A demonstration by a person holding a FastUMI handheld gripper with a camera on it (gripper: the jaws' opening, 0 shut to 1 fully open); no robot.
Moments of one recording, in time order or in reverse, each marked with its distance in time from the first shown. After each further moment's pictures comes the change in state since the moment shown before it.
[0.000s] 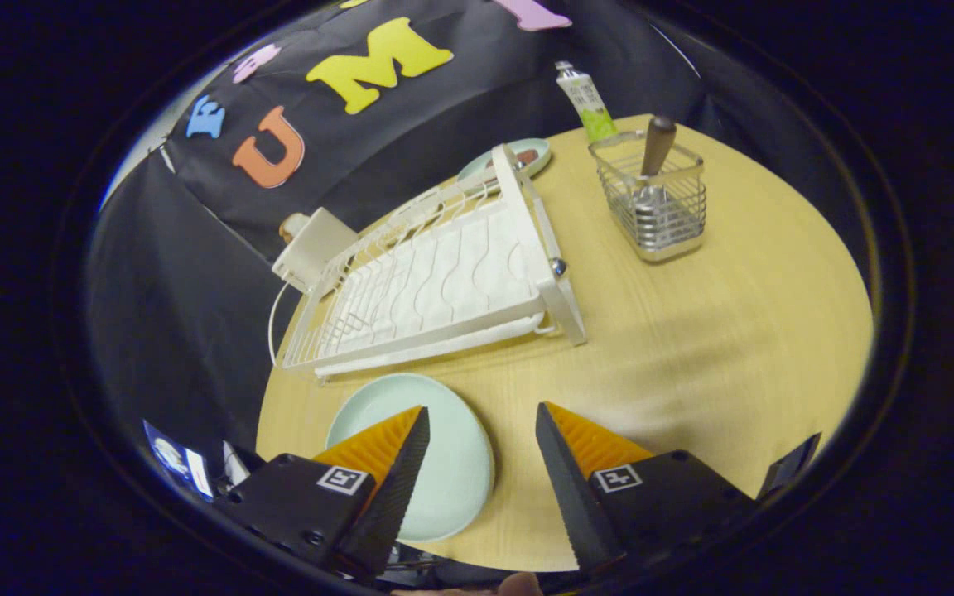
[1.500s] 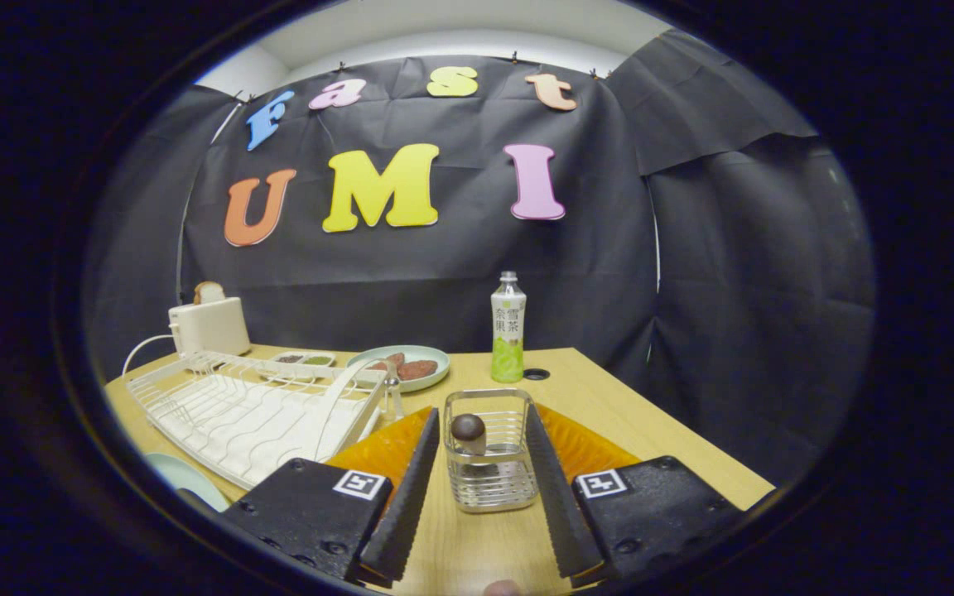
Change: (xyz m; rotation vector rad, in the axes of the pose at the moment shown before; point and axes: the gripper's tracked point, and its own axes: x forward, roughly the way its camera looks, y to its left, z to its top) arm 0.004 -0.118 0.167 -0.287 -0.694 -0.353
